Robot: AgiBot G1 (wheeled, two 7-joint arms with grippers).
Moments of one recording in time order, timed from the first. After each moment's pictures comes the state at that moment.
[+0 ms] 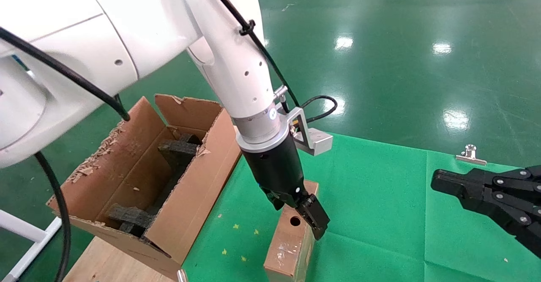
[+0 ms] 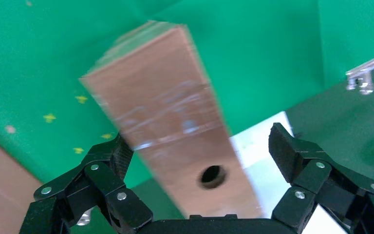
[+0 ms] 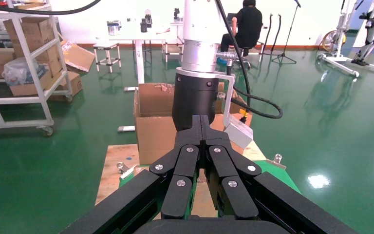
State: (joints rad) left arm -2.10 1.33 1.73 -0.78 1.19 1.52 -1.58; right arm 1.08 -0.58 -0.34 1.24 -0.68 -1.45 0.15
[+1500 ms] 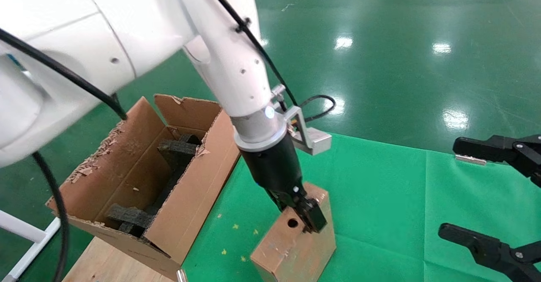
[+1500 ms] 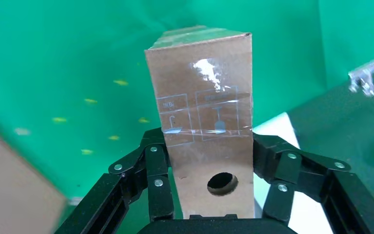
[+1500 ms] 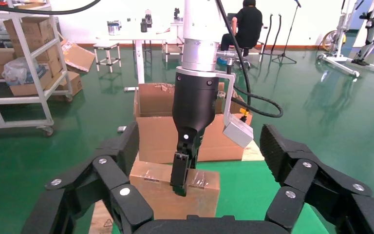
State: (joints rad) left arm -2.15 1.27 1.73 -0.78 1.21 1.51 -1.54; right arm 1.08 -0.58 -0.34 1.24 -0.68 -1.45 0.15
